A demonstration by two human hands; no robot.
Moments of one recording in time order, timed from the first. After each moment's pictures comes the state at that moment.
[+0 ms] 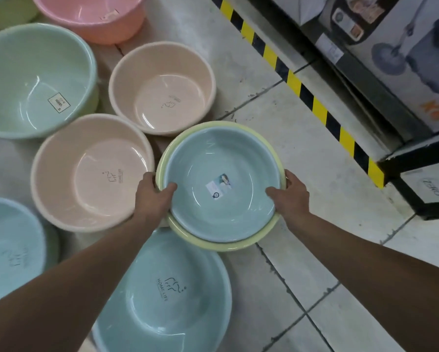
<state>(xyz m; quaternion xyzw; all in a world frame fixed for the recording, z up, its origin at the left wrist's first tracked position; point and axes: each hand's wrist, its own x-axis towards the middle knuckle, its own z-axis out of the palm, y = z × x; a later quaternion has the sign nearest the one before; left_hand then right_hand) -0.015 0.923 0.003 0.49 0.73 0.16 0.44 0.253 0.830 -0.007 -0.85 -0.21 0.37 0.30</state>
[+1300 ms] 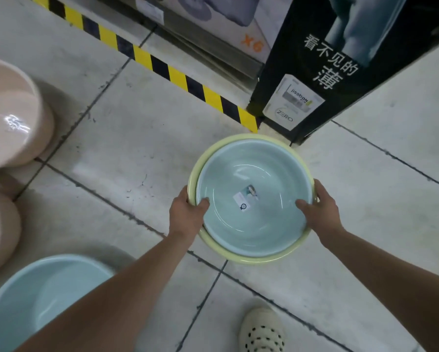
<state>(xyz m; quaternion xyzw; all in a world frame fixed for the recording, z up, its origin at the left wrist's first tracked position) 0.271 0.721 -0.001 0.59 0.58 0.04 0.56 0.483 0.527 0.009 -0.89 -0.03 0.33 0.32</state>
